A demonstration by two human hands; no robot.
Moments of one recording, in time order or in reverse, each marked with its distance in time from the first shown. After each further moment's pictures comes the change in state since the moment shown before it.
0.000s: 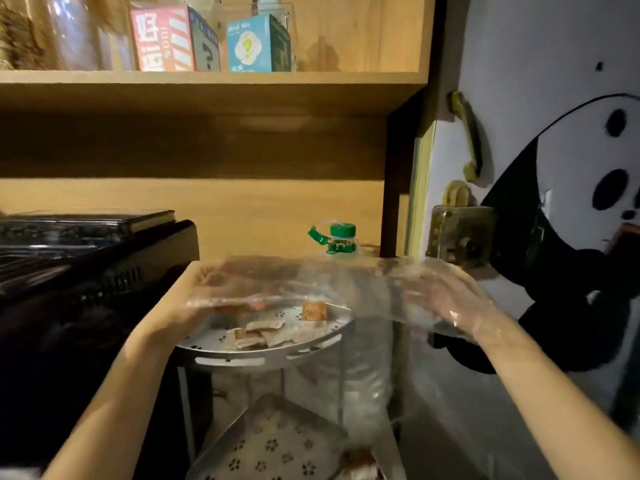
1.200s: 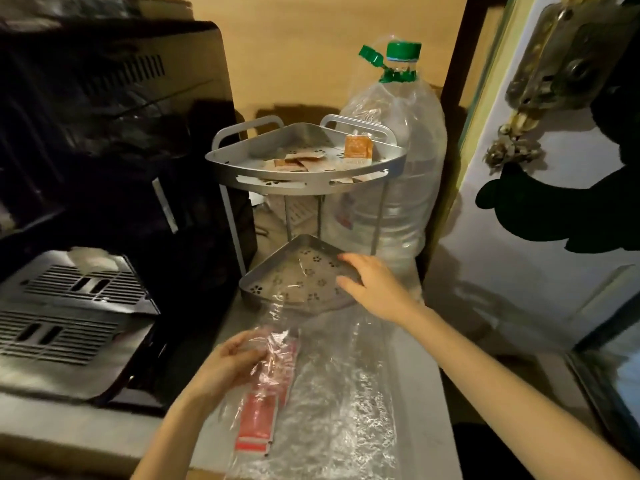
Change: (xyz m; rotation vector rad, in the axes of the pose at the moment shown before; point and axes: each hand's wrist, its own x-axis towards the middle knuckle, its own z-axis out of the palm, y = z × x) left_hand -0.258 -0.161 0.069 -0.269 0.265 -0.992; right_hand -0.095 0.203 0.104 -1.153 -0.262 0.151
